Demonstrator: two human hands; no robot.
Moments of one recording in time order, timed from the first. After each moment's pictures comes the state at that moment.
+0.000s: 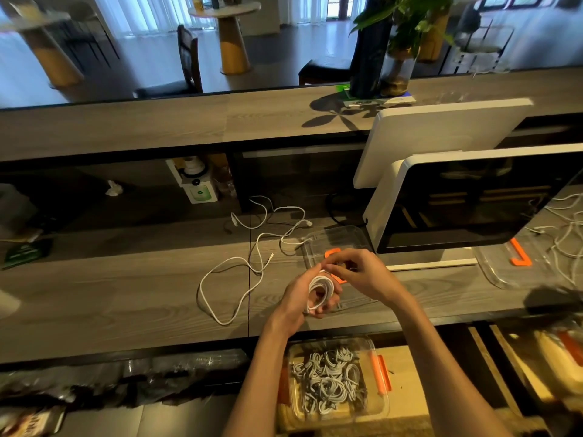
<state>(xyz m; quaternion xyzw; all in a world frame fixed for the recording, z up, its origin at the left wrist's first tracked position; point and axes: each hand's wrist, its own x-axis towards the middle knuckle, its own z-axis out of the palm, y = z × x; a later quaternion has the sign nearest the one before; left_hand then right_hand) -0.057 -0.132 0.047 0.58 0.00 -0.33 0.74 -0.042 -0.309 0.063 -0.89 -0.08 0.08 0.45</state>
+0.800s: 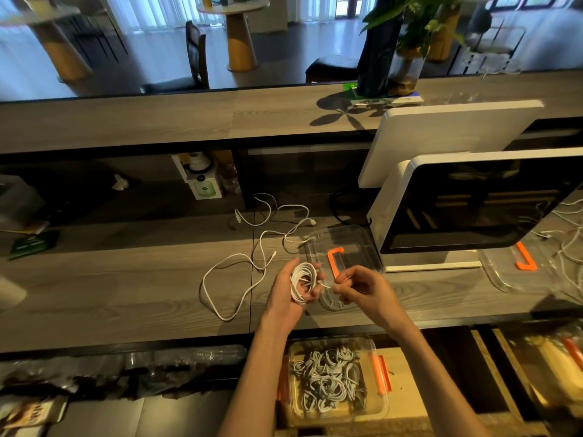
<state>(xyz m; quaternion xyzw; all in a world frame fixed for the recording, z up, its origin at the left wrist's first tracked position) -0.047 -0.125 0.039 0.42 0.20 -0.24 0.85 -0.080 -0.307 0.024 -0.76 0.02 0.07 0.64</state>
